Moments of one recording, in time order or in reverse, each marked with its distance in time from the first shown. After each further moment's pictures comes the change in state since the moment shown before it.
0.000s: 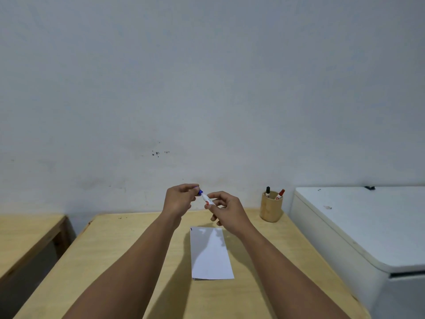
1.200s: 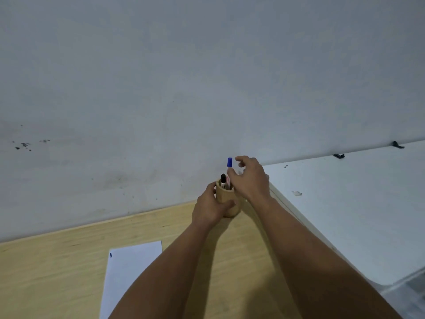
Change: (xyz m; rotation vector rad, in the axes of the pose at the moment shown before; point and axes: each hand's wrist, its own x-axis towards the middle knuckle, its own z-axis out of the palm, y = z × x) left_hand 0.091 -0.107 0.266 0.428 -0.368 0.081; right_hand 0.118 0.094 -0.206 -0.574 0.492 0.179
